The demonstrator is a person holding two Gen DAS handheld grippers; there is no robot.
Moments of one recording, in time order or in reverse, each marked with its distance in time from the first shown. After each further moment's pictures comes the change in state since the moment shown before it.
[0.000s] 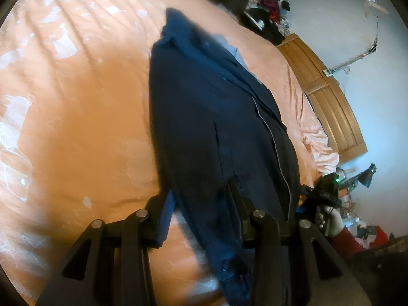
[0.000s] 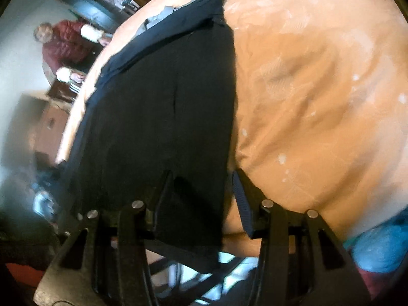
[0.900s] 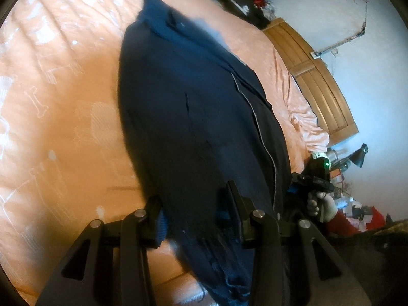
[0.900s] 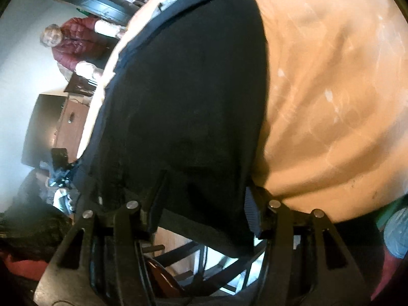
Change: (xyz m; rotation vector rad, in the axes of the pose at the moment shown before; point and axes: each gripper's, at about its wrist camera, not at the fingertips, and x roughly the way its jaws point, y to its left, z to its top) left arm -0.002 -0.025 -0.022 0.061 0.075 -0.051; right arm 0.018 0.006 -0.036 0.066 0.097 0.168
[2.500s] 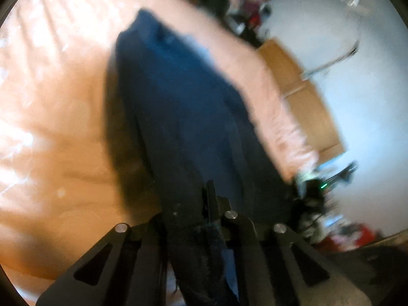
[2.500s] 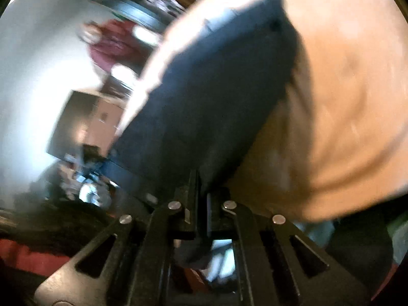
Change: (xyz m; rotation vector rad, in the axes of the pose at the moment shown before) left arm -0.009 -0.025 -0.001 -0.058 -0.146 -0.111; right arm -0.052 0.063 0.003 -0.097 -0.124 0.202
